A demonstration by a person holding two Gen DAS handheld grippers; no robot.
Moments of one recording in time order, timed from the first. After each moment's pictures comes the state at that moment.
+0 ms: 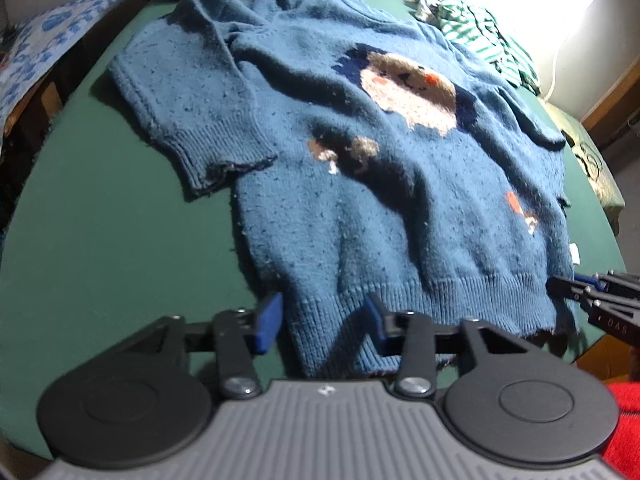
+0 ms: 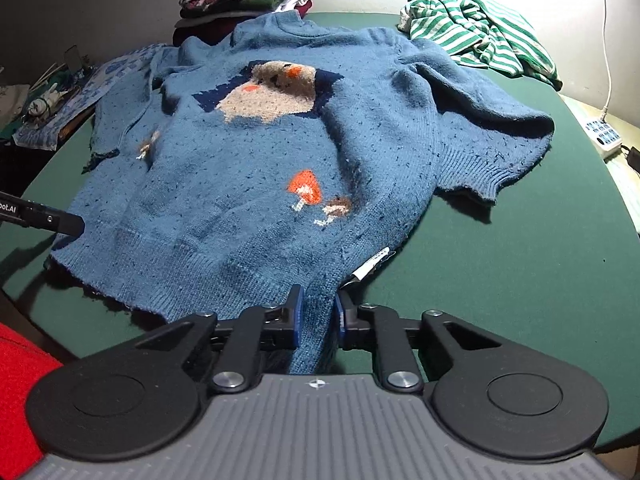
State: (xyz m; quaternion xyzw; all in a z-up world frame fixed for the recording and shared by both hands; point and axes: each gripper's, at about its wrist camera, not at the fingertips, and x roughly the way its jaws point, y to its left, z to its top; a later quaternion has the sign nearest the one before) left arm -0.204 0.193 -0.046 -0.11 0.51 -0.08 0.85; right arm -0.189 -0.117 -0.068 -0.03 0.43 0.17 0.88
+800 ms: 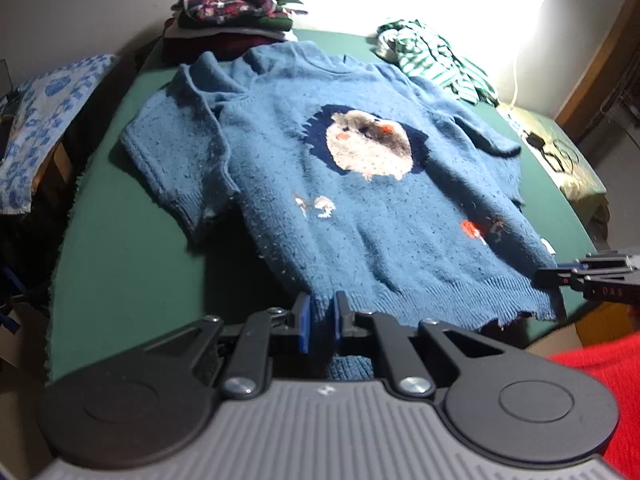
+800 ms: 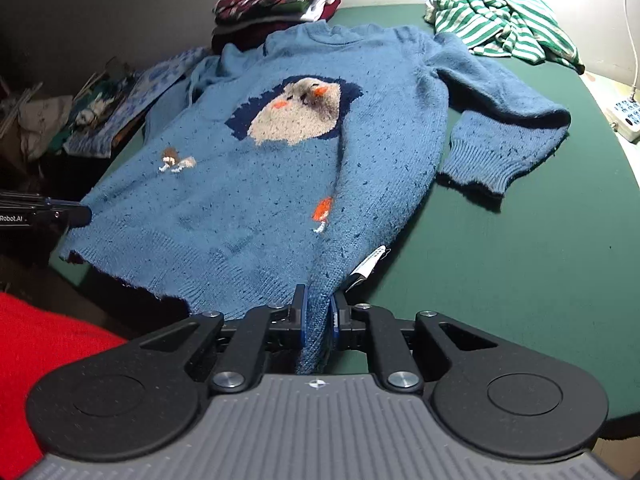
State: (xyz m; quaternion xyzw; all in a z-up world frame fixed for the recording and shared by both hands) left arm -0.249 0.189 0.021 -0.05 0.47 -0.11 0.87; right arm -0.202 -0.139 -0.032 0.01 0.47 0.24 0.85
